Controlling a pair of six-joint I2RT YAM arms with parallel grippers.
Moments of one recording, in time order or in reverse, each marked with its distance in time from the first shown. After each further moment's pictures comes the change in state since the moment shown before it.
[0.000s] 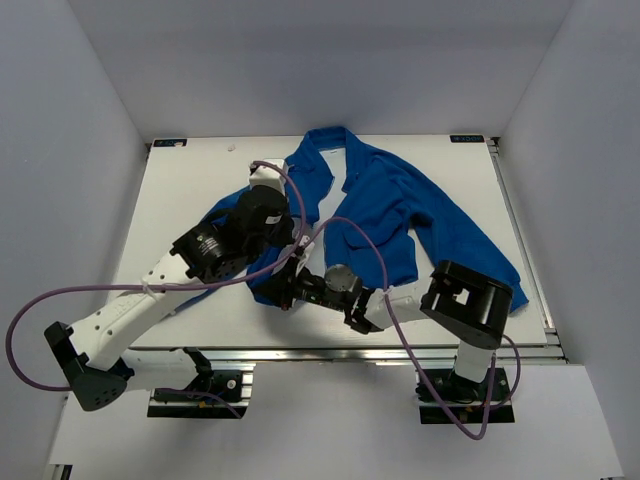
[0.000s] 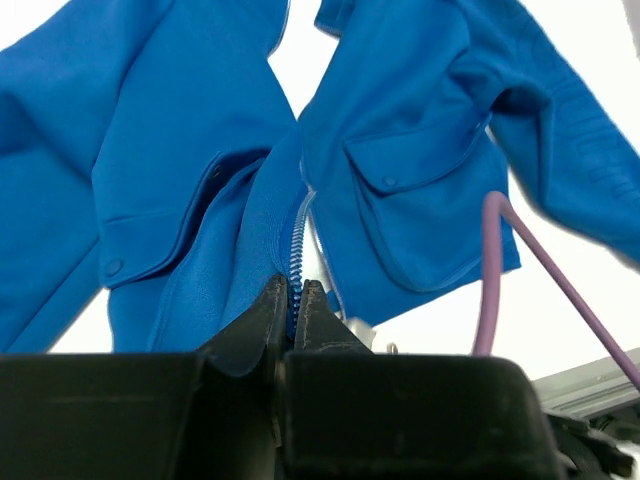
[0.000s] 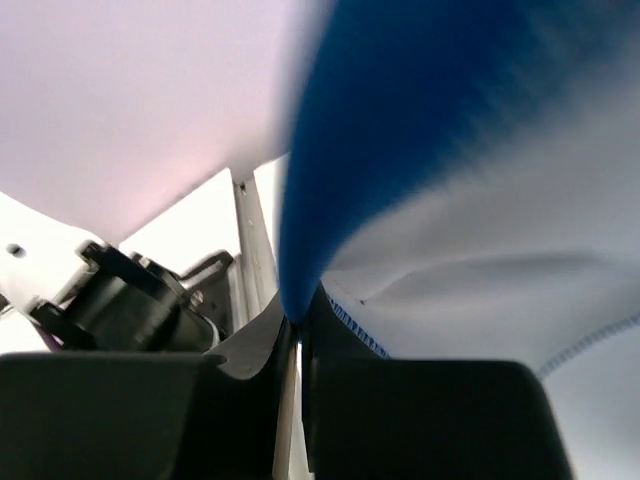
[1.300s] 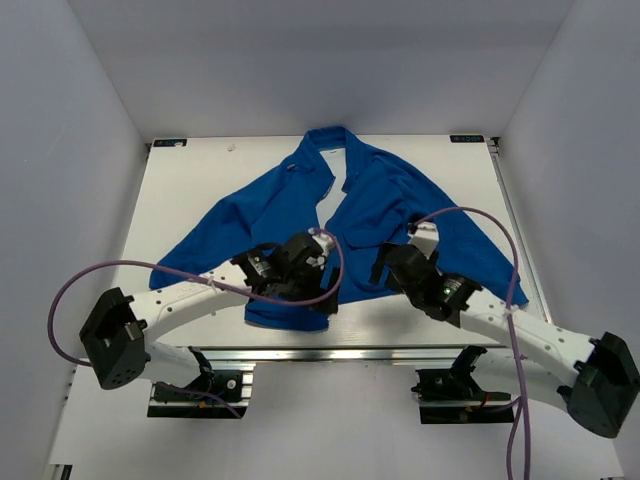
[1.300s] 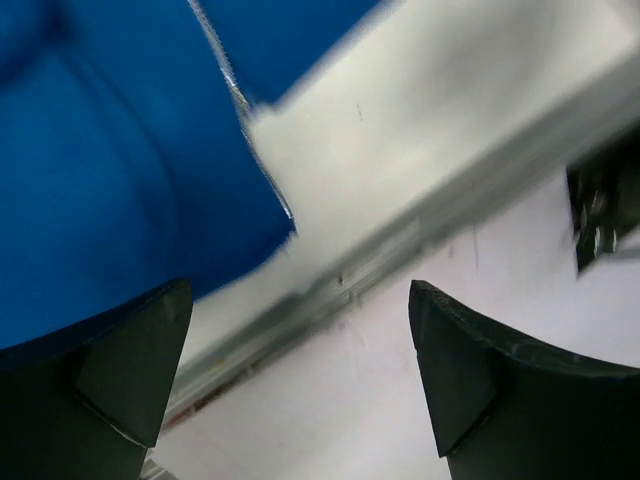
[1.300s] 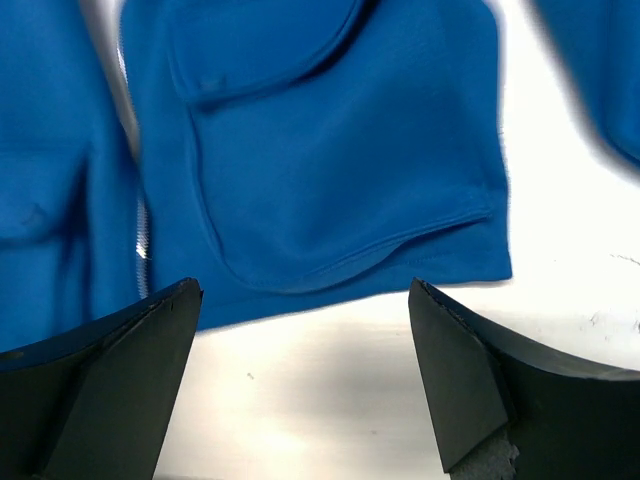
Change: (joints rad) left arm -0.080 0.158 -0.383 0.133 0.561 0.010; right arm -0.290 -0.780 -0.128 -1.485 0.702 0.328
